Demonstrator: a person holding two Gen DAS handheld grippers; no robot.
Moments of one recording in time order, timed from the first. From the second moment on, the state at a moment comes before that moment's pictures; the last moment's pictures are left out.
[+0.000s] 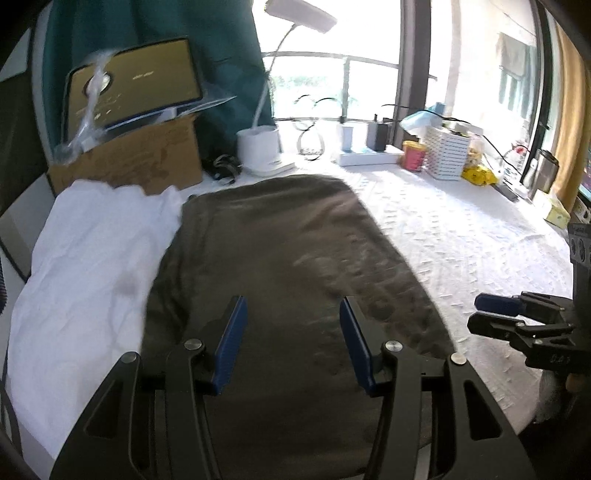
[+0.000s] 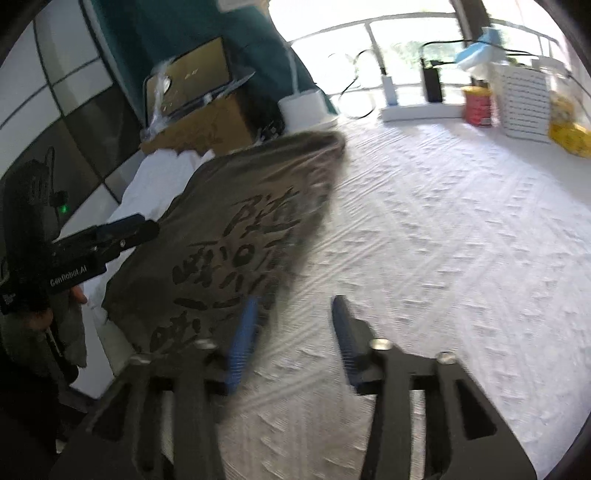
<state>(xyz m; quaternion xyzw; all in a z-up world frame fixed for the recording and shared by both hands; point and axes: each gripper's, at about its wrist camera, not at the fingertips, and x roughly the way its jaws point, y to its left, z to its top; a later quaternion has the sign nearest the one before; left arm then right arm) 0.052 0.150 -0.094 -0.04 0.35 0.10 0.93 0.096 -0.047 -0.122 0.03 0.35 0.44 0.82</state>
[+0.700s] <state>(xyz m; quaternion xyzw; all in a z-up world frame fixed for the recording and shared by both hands) 0.086 0.048 -0.090 -0.02 0.34 0.02 0.94 0.099 -0.169 -0.122 0.07 0.33 0.32 0.88</state>
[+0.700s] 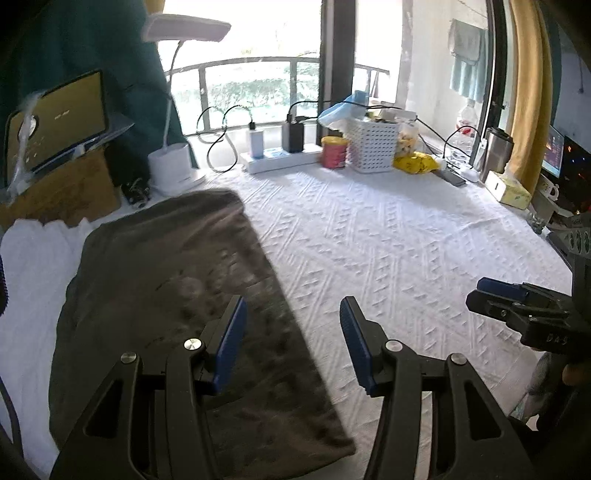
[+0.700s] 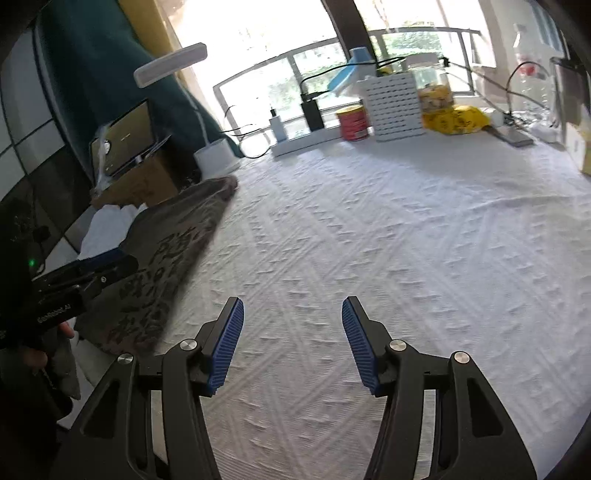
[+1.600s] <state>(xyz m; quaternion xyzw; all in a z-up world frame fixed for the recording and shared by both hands) 0.088 0.015 0.001 0.02 0.18 -0.01 0.98 0.115 -0.259 -0.045 0.05 0.23 0.20 0.95</state>
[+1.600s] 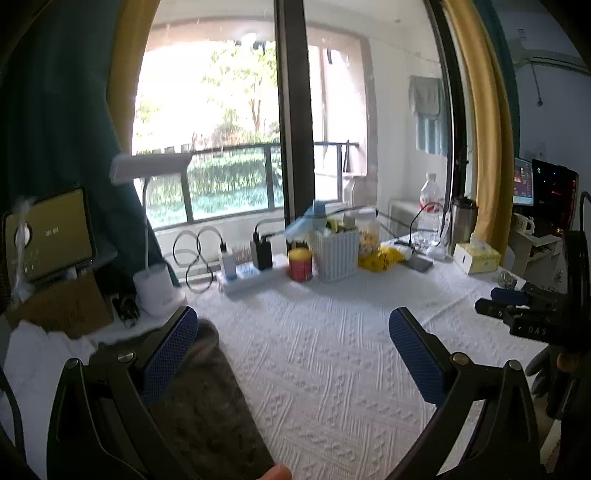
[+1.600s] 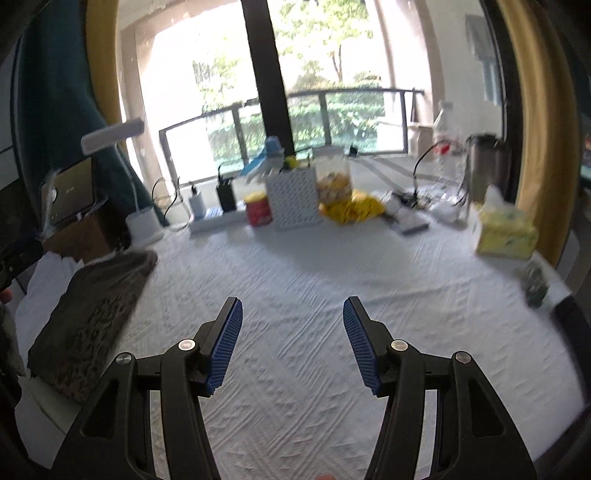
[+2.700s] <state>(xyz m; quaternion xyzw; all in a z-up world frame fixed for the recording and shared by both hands) 0.013 0.045 0.075 -0.03 -0.05 0.07 1.00 0.044 -0.251 0.093 -0.02 0.00 0.18 0.98</state>
